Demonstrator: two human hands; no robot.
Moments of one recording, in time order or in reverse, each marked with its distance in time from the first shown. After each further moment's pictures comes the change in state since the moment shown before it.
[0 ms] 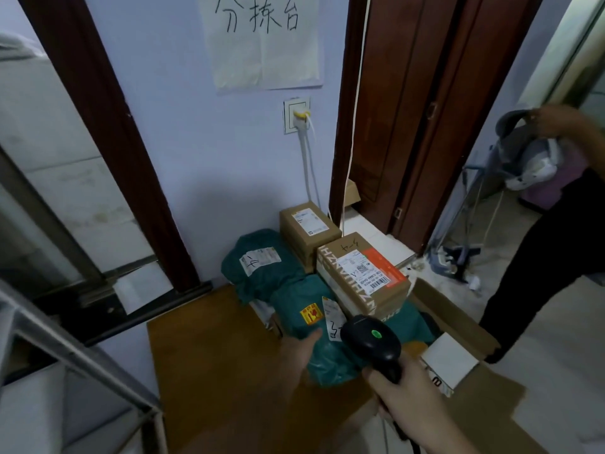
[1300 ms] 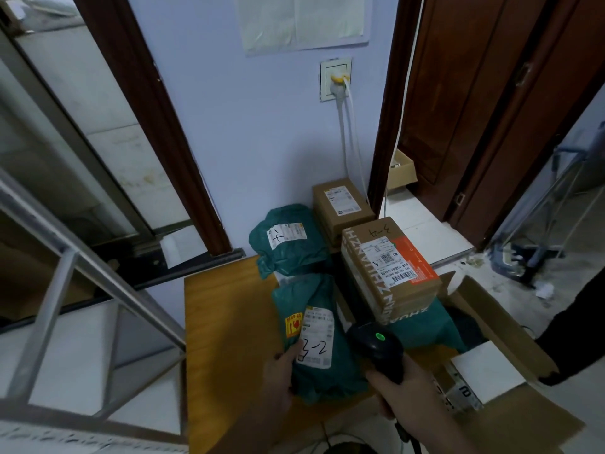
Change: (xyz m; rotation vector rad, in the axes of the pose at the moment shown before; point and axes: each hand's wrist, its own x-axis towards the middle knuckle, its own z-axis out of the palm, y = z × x) left_hand -0.026 -0.074 -0.008 -0.496 0.225 -0.124; right_hand 0.066 0.056 -0.015 0.074 -0.265 0.090
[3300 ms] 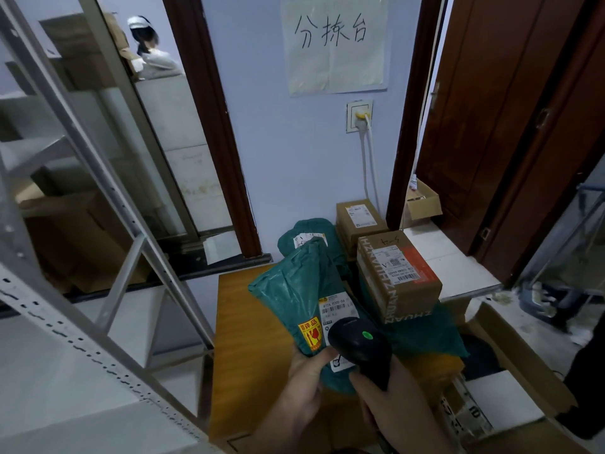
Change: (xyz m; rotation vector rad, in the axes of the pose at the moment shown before) left_hand -0.143 -0.029 0.011 -0.210 -0.274 0.415; right_hand -0.133 -0.029 0.016 -0.116 -0.056 -0.260
